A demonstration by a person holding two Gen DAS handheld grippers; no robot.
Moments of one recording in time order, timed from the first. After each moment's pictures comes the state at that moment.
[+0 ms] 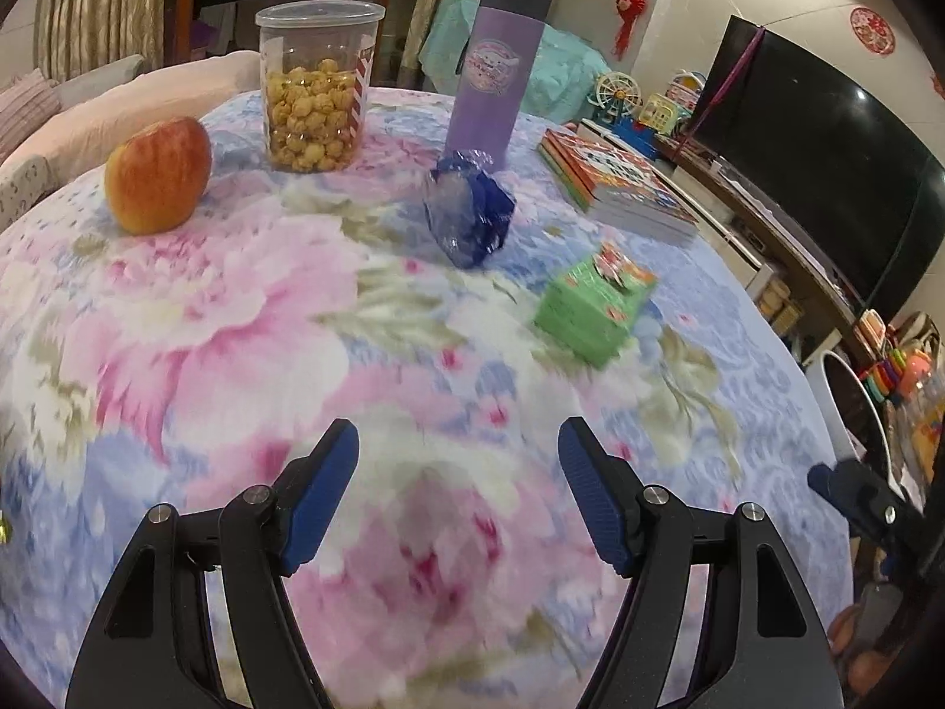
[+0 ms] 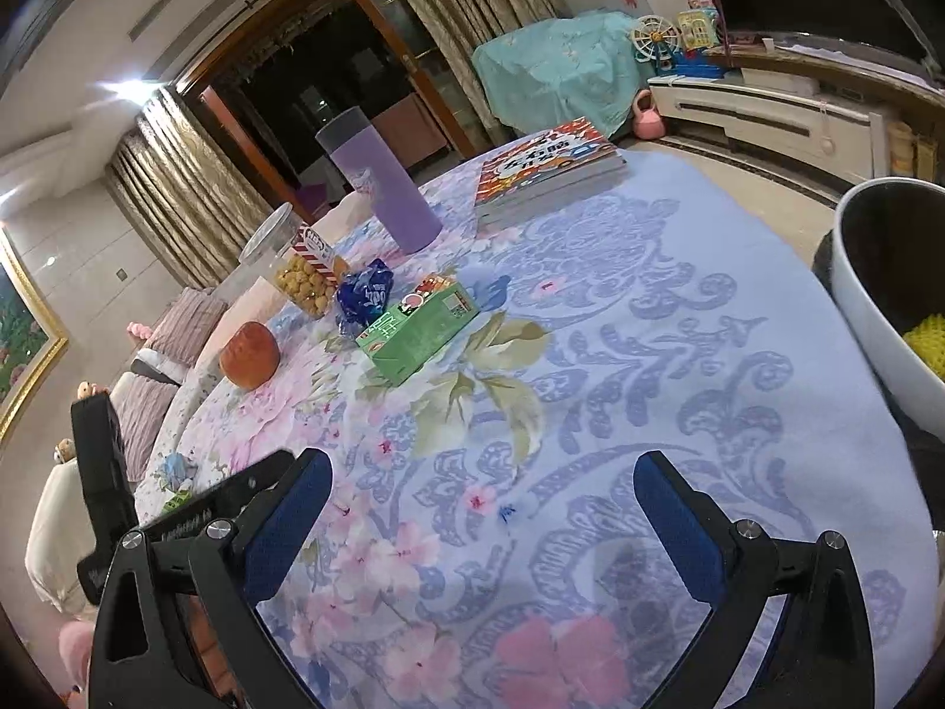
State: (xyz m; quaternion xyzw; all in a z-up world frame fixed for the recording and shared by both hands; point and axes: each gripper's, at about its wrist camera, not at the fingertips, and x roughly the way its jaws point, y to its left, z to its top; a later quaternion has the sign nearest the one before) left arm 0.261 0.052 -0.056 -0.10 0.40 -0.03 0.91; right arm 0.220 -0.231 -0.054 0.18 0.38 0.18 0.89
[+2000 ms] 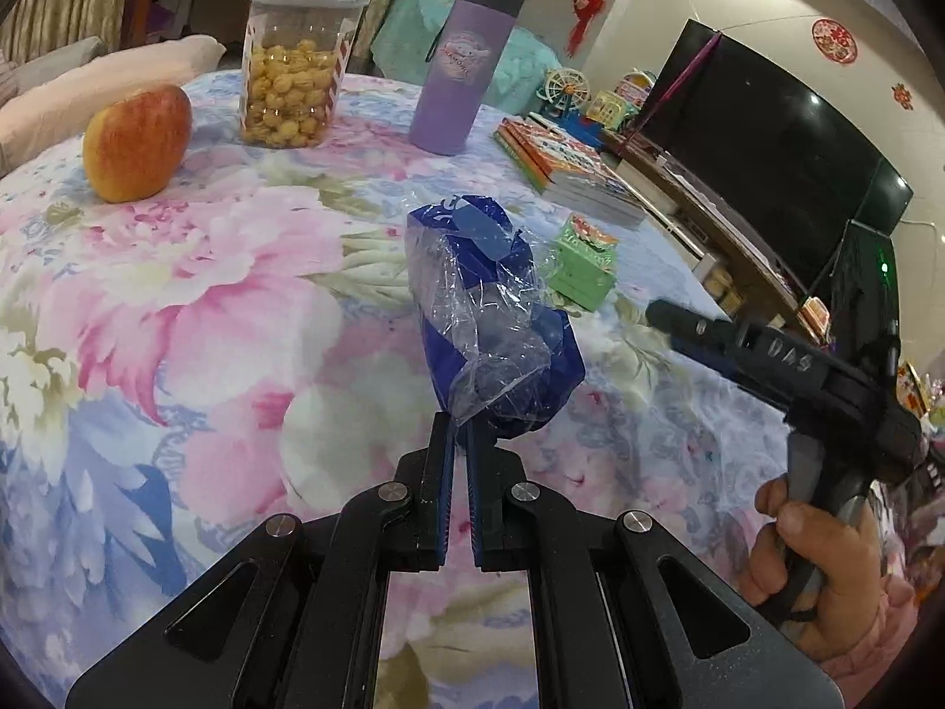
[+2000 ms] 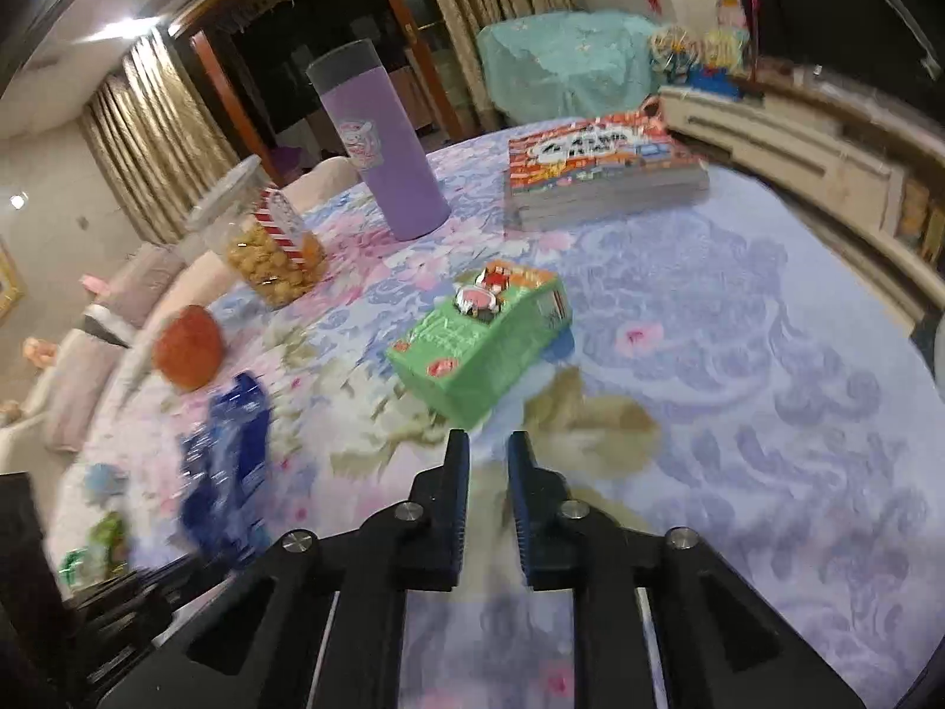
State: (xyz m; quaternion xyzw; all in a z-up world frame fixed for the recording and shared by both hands) left arm 0.229 0.074 -0.062 -0.13 0.40 -0.10 0.90; right arm 0.286 -0.172 -0.062 0.14 0.40 0.16 0.89
